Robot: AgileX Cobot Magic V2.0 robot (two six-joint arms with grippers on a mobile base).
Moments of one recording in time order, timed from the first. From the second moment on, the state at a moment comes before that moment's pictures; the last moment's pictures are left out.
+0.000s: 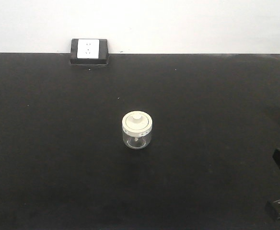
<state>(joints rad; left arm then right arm) -0.02 0.48 -0.40 0.07 0.01 0.02 0.24 0.47 -0.22 -0.47 -0.01 0.42</state>
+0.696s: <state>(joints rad) -0.02 0.19 -0.23 0.06 0.18 0.02 0.24 0.47 -0.22 -0.47 -0.01 0.42</state>
